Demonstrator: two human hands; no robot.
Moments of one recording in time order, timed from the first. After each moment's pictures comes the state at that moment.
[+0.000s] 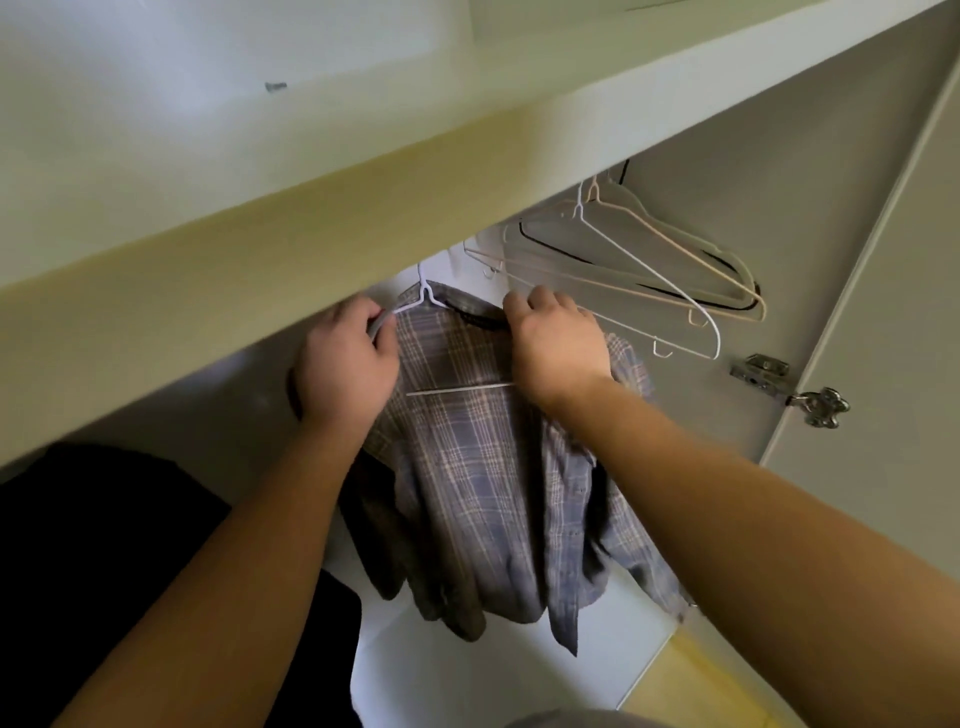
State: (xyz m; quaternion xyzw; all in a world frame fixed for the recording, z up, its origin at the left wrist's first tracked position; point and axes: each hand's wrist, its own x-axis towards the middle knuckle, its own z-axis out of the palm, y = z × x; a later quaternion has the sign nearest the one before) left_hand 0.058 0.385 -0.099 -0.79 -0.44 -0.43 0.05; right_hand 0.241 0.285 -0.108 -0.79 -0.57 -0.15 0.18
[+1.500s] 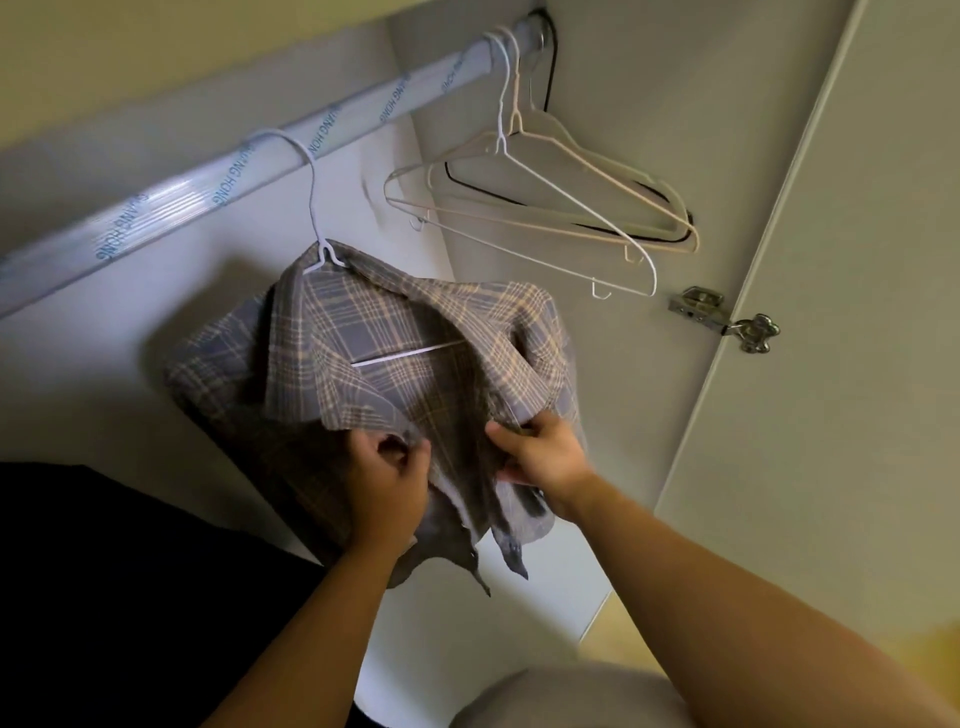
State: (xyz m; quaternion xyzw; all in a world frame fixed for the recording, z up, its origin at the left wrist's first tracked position) left_hand 0.077 0.306 -0.261 -0.68 -0.48 -0.41 -0.37; right_hand 0.238 0.226 -0.280 -0.61 -0.16 0.46 0.62
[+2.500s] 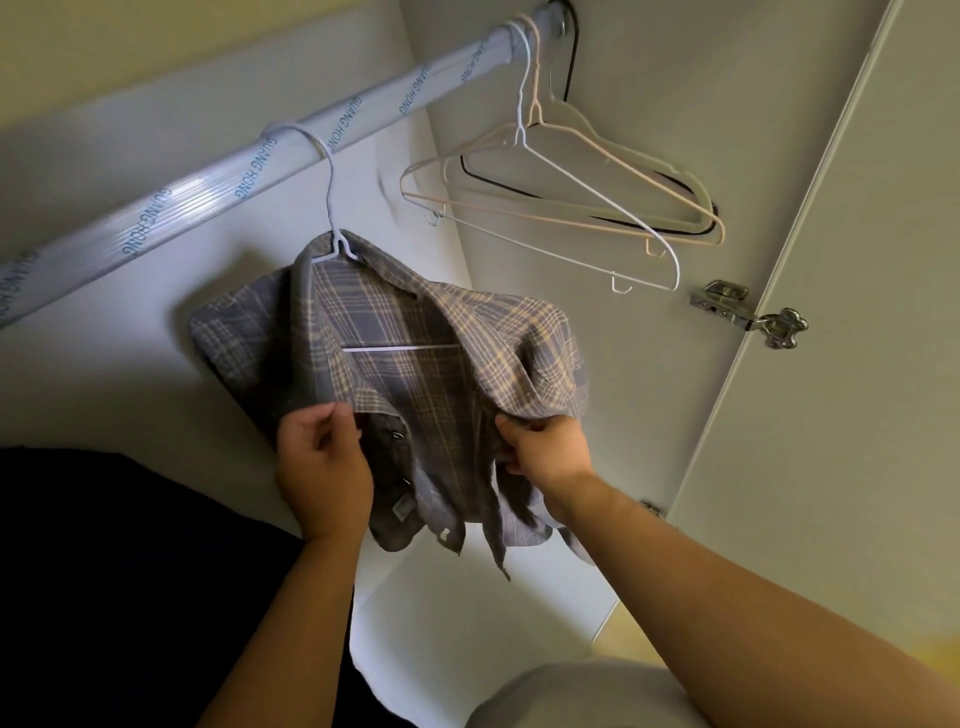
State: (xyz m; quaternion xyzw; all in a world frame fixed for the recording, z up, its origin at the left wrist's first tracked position) left_hand 0.041 0.331 -0.225 -0.60 -0.48 -0.55 -0.31; right_hand 0.213 0.232 -0.258 -0.68 -0.15 0.37 0.61
